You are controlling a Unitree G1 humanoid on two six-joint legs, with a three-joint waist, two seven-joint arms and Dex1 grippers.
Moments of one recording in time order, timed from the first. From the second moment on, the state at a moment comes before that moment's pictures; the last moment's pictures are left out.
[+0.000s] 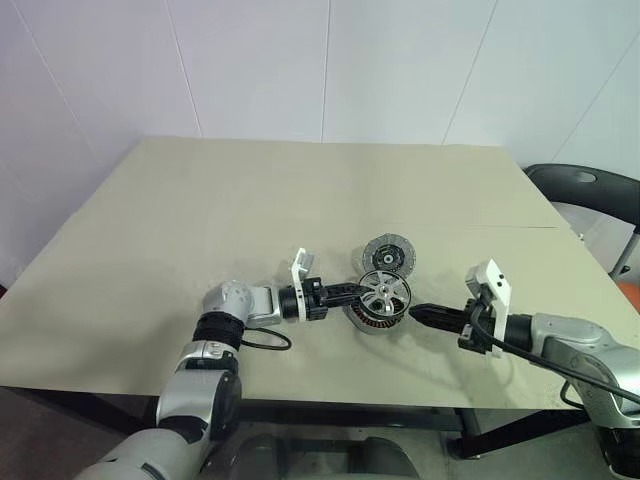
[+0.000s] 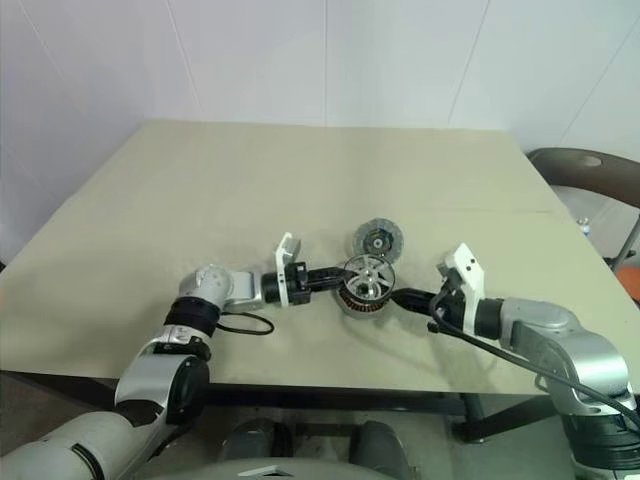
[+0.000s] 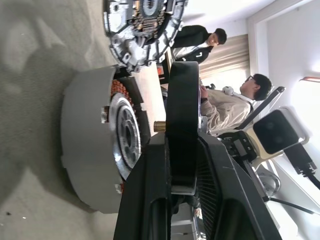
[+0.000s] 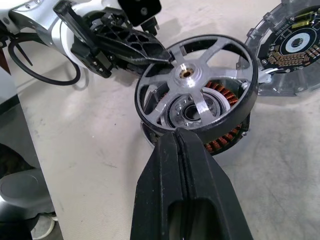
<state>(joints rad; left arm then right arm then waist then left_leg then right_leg) -0.74 0.06 0.16 0.77 -0.68 1.19 -0.85 -0.03 -0.77 -0.16 -0.33 0.64 0.80 0.91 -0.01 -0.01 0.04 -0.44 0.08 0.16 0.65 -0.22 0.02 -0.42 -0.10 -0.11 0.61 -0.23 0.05</state>
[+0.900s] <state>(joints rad) -0.75 0.07 0.15 0.78 -0.64 1.19 -0.87 -0.02 -0.77 -0.17 -0.35 0.65 0.80 0.88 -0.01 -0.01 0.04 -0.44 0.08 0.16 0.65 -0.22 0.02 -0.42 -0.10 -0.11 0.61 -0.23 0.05</state>
